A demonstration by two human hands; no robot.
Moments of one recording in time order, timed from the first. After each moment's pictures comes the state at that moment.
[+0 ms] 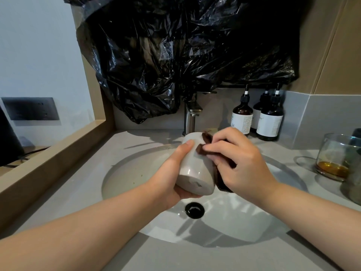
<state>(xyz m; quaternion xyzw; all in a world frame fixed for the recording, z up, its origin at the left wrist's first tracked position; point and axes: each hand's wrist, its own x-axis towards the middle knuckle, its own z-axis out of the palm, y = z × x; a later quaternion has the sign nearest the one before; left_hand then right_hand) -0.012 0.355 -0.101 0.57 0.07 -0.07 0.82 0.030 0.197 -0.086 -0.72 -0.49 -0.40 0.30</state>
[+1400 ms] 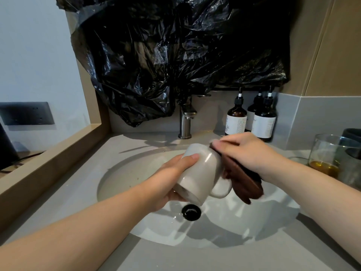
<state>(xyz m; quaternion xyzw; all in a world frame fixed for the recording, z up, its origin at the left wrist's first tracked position) -0.014 0.358 -0.100 0.70 0.04 -0.06 0.71 0.038 0.179 -0.052 -0.81 -0.22 0.04 0.54</state>
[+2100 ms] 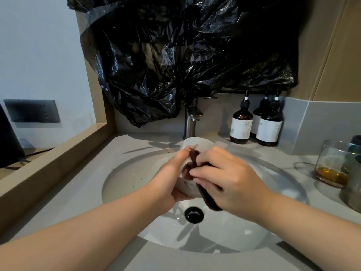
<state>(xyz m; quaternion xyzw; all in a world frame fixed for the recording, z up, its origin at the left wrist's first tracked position) -0.011 0.356 -0.101 0.61 0.07 -0.03 0.79 0.012 0.202 -0.090 -0.73 -0.55 -0.37 0.18</state>
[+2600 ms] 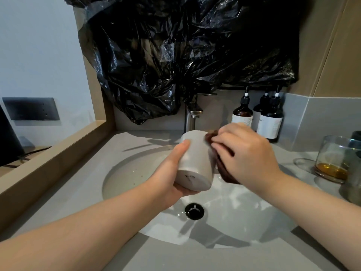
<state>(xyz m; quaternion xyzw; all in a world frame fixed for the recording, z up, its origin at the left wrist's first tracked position) -0.010 0.355 -0.100 0.54 0.09 -0.02 0.83 0.038 0.193 -0.073 -0.76 -0.40 -0.48 0.18</state>
